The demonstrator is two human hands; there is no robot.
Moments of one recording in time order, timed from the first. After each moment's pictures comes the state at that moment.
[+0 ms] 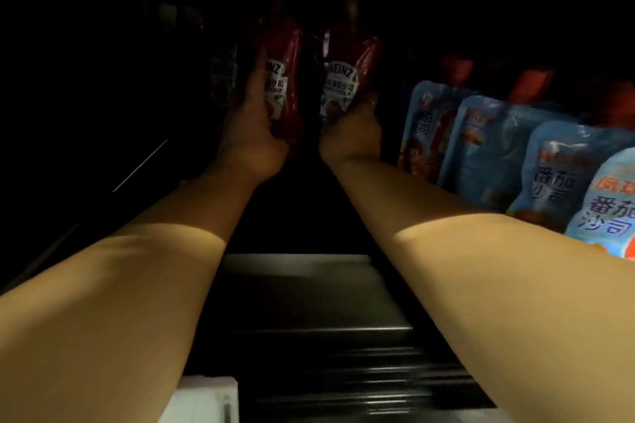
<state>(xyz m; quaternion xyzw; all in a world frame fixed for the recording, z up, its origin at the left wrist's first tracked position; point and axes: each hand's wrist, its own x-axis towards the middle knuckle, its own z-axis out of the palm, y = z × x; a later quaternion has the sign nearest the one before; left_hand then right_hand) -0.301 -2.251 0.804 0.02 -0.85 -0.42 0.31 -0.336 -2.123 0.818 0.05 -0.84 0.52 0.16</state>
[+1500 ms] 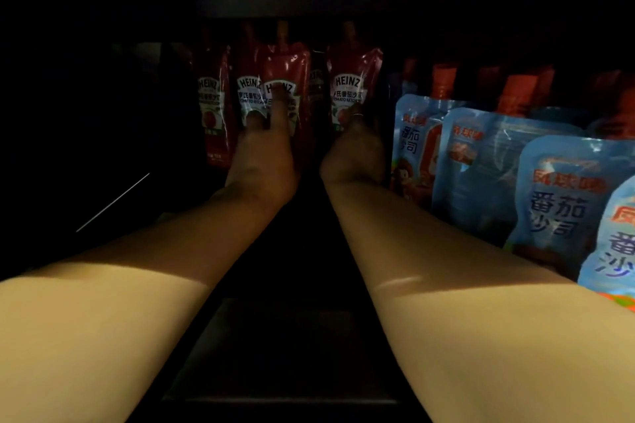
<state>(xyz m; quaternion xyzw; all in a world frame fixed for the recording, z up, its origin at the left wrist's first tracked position) -0.328 -2.217 0.809 0.09 -0.94 -0.17 0.29 -0.389 -2.114 0.801 0.06 -0.87 0.44 0.22</state>
